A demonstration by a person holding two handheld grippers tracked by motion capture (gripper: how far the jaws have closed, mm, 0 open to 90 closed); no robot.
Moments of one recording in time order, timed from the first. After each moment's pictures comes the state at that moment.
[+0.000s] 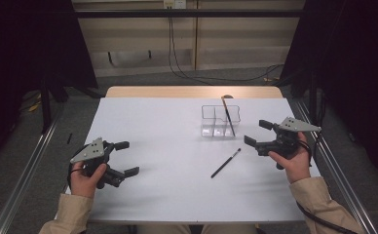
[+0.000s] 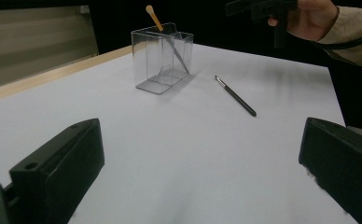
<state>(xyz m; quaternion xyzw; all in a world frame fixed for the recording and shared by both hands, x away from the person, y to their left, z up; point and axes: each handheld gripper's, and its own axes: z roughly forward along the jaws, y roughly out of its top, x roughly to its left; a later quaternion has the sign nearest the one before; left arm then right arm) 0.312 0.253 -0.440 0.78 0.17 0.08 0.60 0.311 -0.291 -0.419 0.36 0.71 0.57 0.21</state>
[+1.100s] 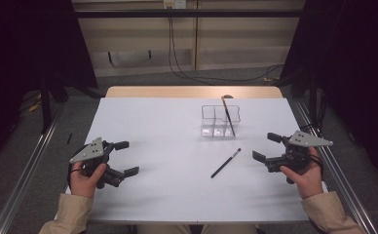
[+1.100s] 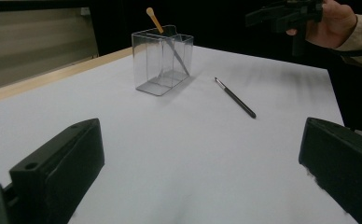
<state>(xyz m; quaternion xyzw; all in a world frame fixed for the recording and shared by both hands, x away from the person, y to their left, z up) 0.312 0.253 -0.439 0.77 0.17 0.08 0.60 0.272 -0.307 -0.427 0.36 0.72 0.55 0.20</state>
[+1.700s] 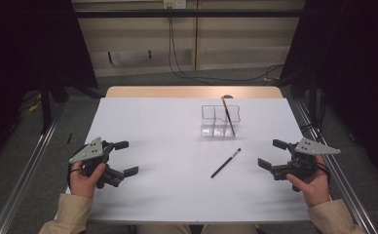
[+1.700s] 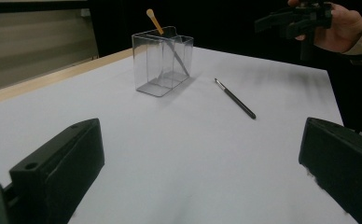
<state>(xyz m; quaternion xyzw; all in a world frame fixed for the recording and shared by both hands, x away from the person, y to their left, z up) 0.312 0.254 -0.439 0.77 0.17 0.08 0.60 0.252 -0.318 -0.433 0.37 0.72 0.55 0.20</state>
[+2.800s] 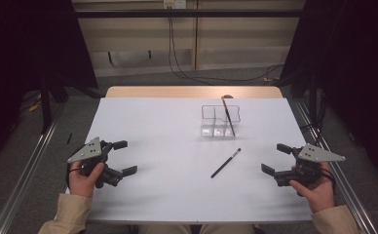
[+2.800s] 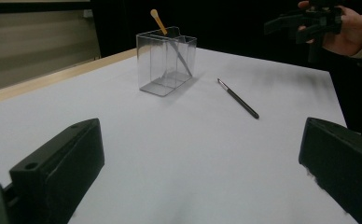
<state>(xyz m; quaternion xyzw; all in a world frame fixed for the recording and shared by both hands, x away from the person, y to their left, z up) 0.316 0.259 -0.442 0.77 0.18 0.08 0.61 0.236 -0.323 -0.436 0.36 0.73 0.54 0.22</state>
